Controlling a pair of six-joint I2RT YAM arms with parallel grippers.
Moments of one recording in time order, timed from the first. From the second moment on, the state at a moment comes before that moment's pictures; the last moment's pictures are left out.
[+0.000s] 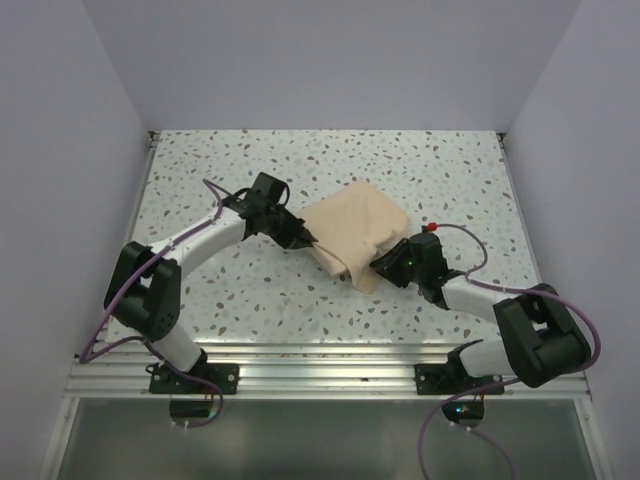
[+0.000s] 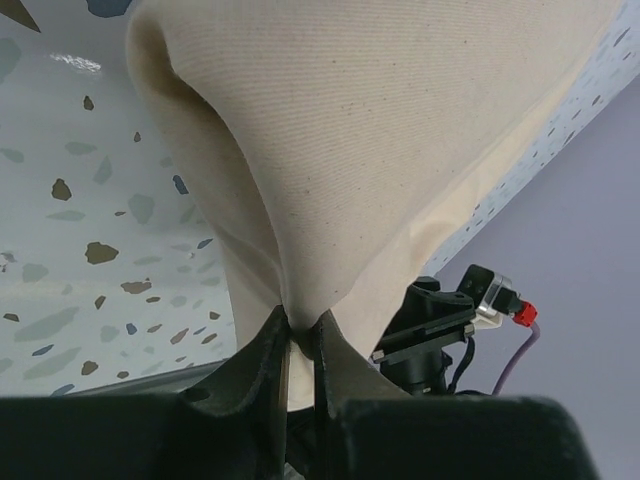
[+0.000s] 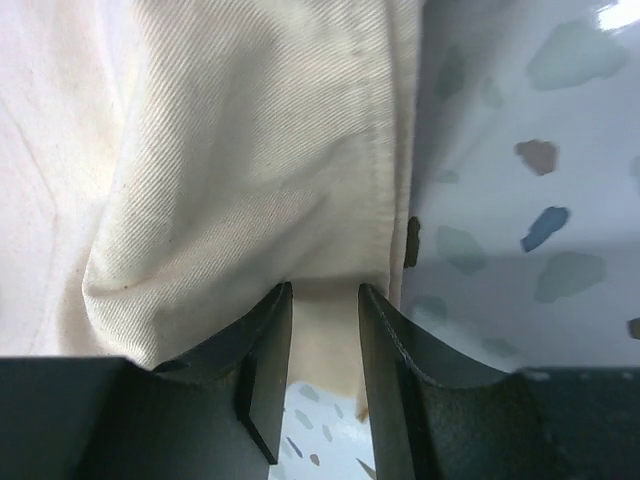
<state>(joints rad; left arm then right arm) -0.49 1.64 1.16 -0.53 0.29 -1.39 0.42 1.37 0.42 0.23 -0.10 1.07</state>
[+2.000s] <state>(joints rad) -0.46 1.61 1.02 -0.42 0.45 -1.42 0.38 1.88 0.61 0.98 -0.20 1.40</state>
